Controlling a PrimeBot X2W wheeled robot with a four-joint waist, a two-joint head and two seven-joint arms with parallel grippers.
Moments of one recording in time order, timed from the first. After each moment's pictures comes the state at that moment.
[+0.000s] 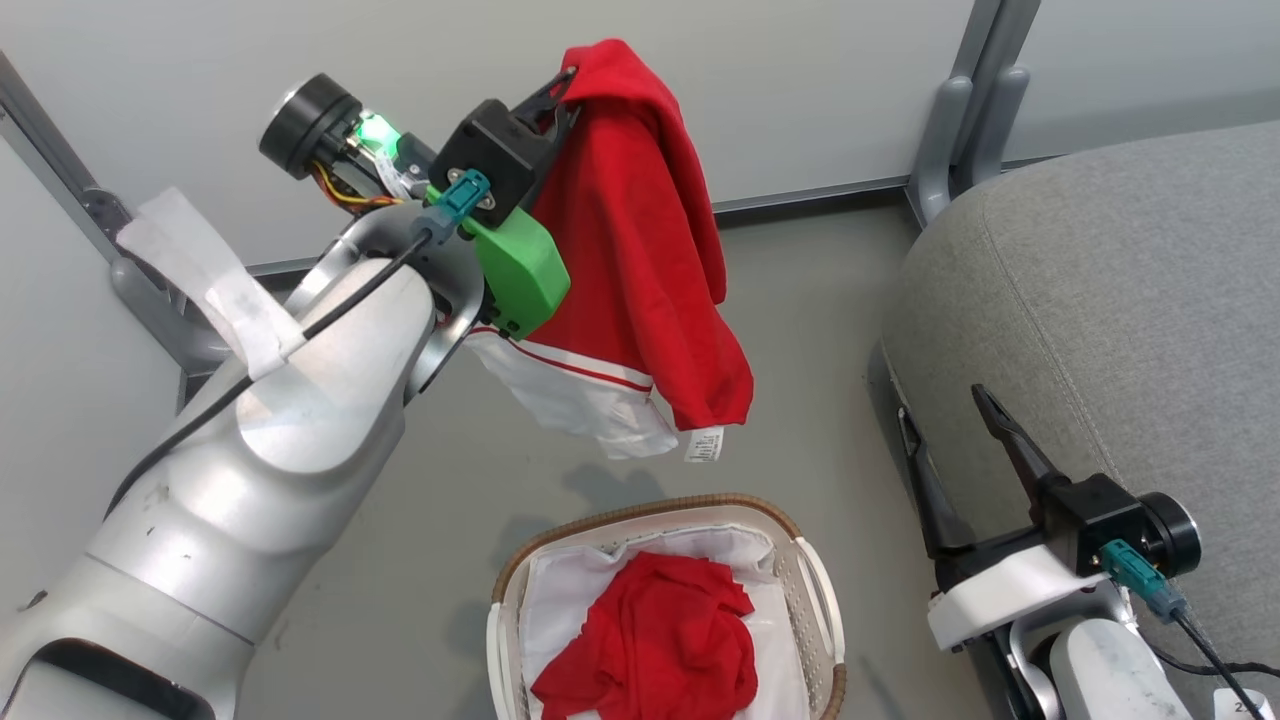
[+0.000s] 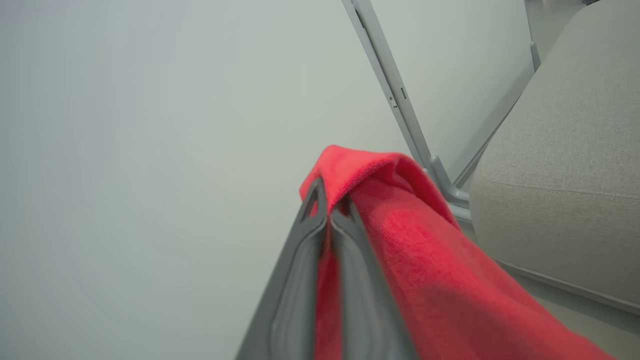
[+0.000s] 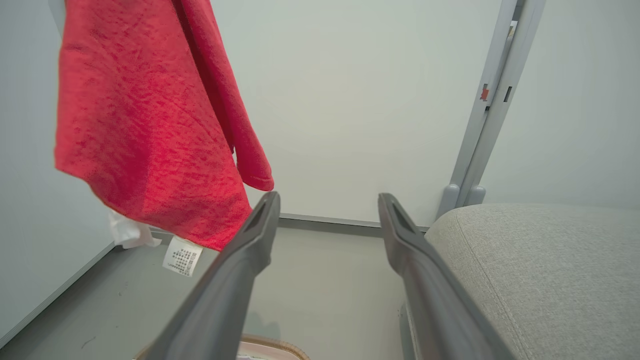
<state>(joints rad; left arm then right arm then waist) -0.99 0.24 -0.82 0.56 -0.31 -0.11 -0.11 -0.13 -0.05 0.07 0.15 0.06 0.13 -0.26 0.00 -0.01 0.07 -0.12</state>
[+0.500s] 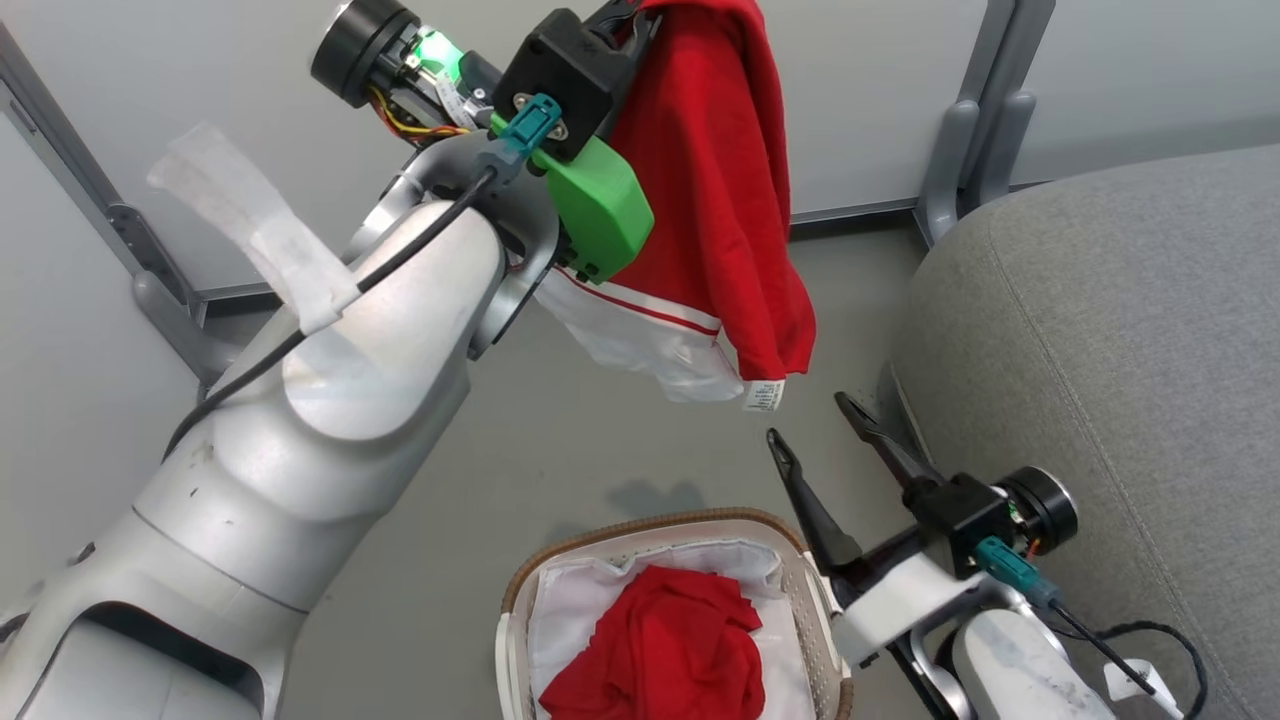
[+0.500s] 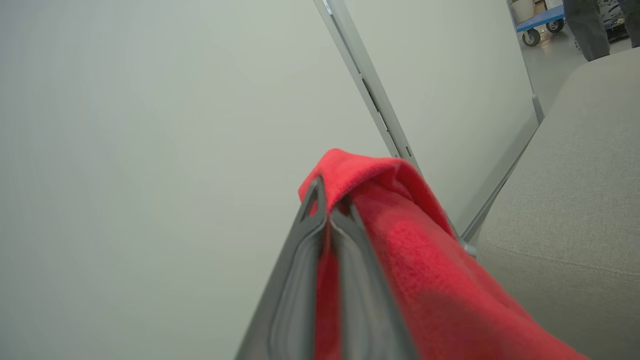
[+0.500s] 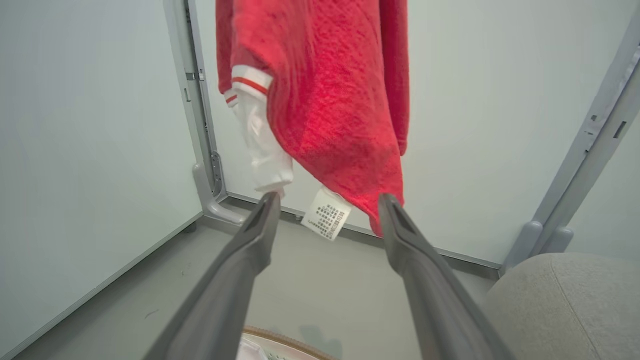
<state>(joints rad) -1.07 0.17 -0.81 0.48 -0.34 -0.05 -0.05 -0.20 -0.05 0.28 0.20 0.05 0.13 -0.26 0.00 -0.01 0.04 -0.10</state>
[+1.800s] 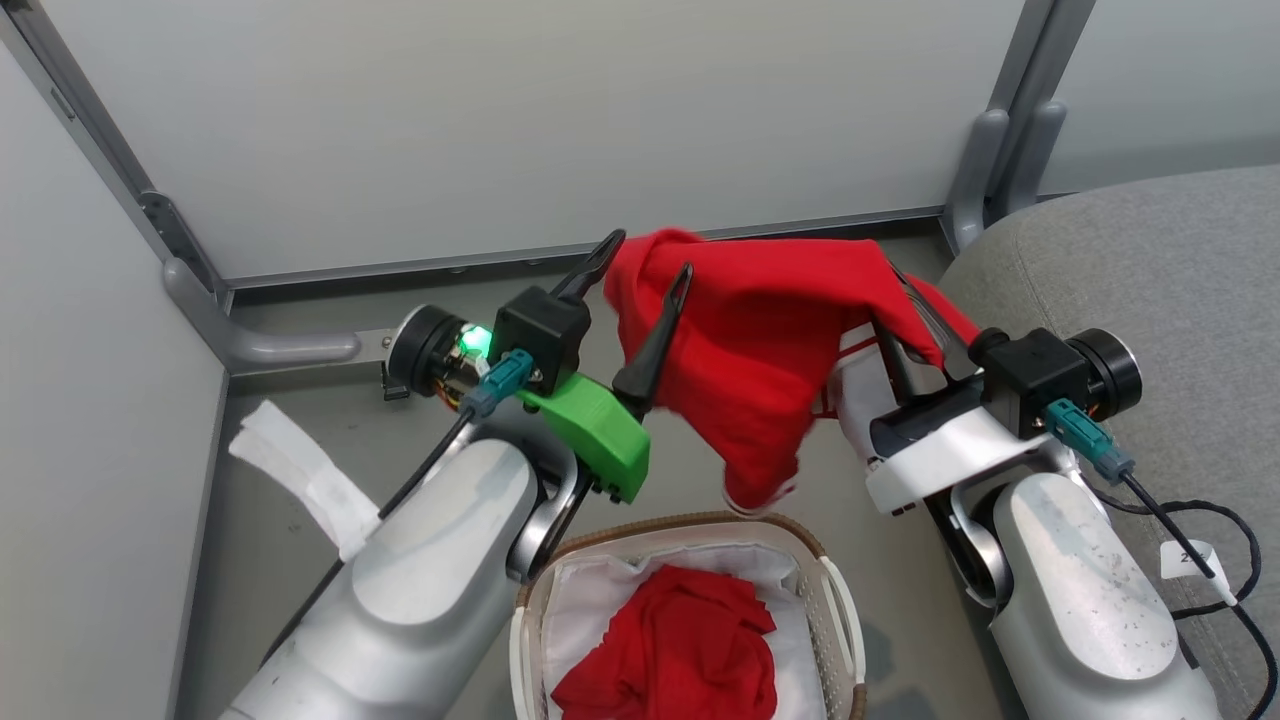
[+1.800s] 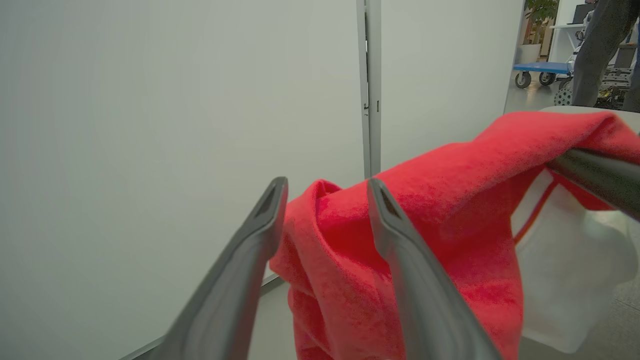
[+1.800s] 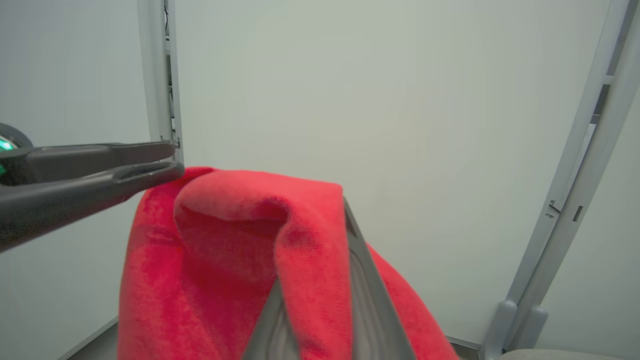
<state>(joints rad) -0.71 0.11 -0.81 0.51 -0.52 0.00 -0.22 -0.41 -0.05 0.19 0.23 0.07 0.13 -0.26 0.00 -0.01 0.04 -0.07</state>
